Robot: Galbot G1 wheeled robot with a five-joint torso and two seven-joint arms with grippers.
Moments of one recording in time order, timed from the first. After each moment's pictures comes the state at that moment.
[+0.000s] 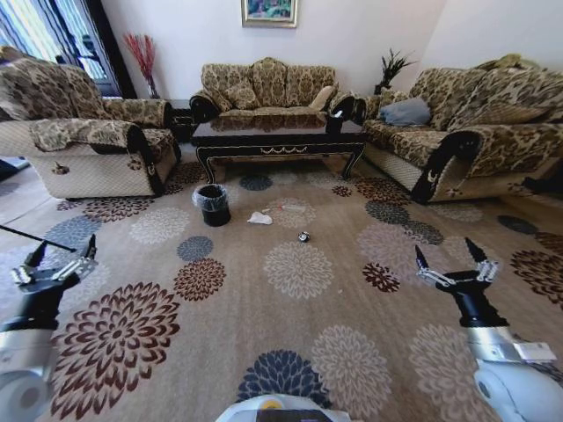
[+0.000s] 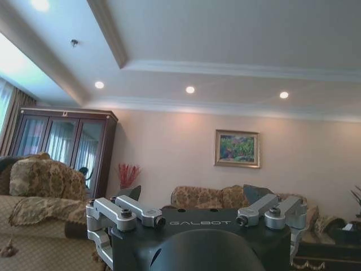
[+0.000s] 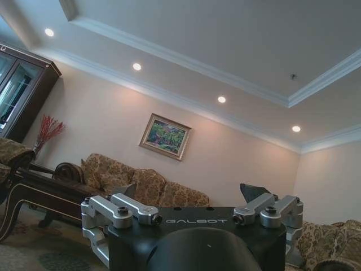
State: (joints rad) left arm 1.65 -1.26 -1.34 -2.32 -0.84 0.01 0.19; right arm -1.83 1.01 1.06 2.12 0.43 0.46 -0.02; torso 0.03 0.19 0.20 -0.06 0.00
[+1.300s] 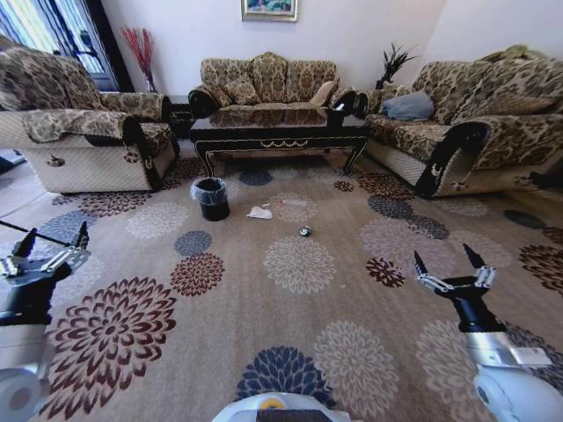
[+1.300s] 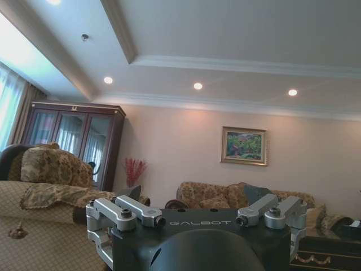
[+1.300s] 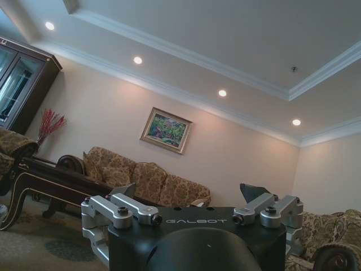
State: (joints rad) left arm 1.65 -1.29 -1.30 -2.33 -0.82 0.01 0.16; right arm -1.84 1.03 1.05 2.11 0.42 0.47 -0.02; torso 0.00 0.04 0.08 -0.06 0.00
